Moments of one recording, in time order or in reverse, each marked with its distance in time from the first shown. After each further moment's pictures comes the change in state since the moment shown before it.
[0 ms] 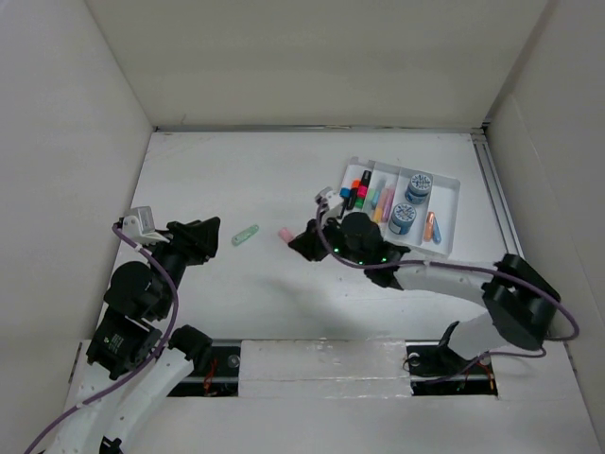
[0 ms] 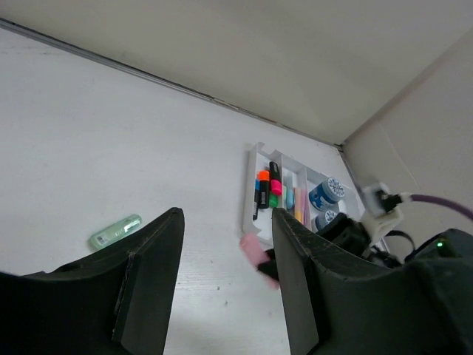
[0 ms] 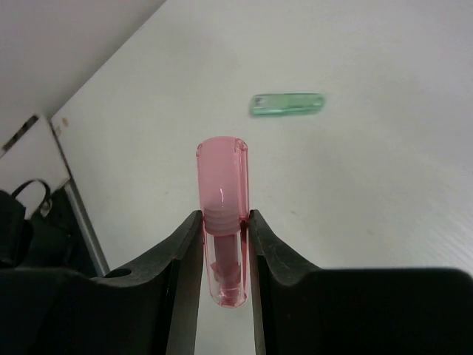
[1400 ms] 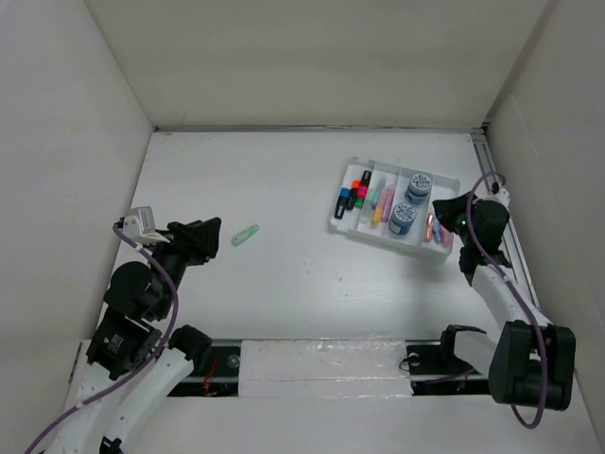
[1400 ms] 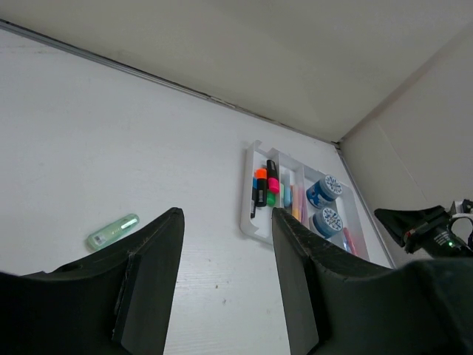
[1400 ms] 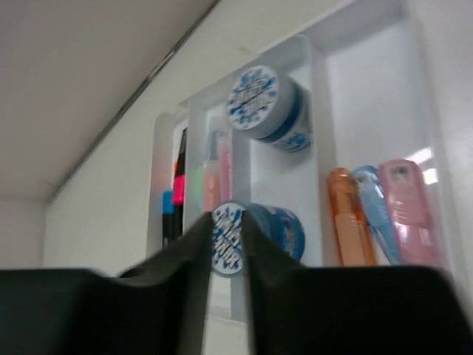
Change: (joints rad) left arm 0.000 -0.002 0.000 0.000 0.013 0.000; right arm -1.122 -0.435 -0.337 -0.141 -0.074 0.381
